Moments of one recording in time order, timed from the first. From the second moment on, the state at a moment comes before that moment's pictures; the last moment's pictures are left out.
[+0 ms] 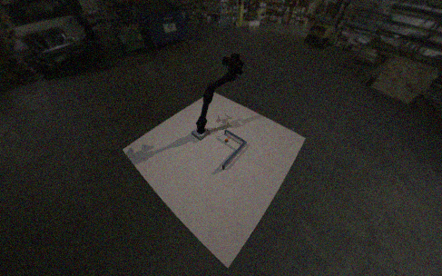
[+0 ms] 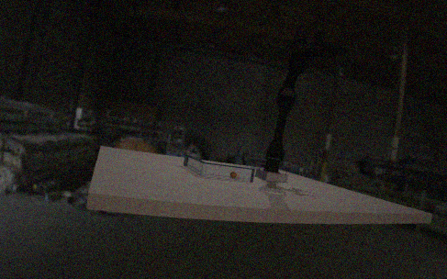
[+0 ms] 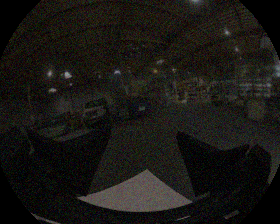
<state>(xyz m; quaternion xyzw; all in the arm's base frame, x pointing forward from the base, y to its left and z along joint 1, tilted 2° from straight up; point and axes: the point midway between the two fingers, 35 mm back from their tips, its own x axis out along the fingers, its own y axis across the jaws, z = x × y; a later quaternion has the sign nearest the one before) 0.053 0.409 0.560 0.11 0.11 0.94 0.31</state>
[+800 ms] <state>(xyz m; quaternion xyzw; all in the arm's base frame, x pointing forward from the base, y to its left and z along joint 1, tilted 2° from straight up) 0.261 0.425 0.402 0.08 0.13 0.72 0.67</state>
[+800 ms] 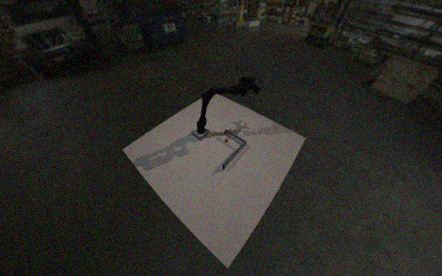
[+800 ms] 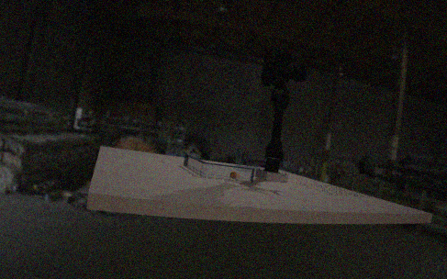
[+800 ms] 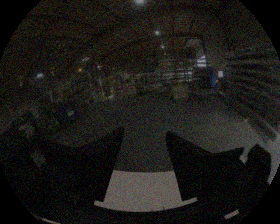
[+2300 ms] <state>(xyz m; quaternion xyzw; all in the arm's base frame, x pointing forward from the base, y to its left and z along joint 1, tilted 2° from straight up) 0.283 0.097 0.063 -0.48 0.48 0.46 0.57</state>
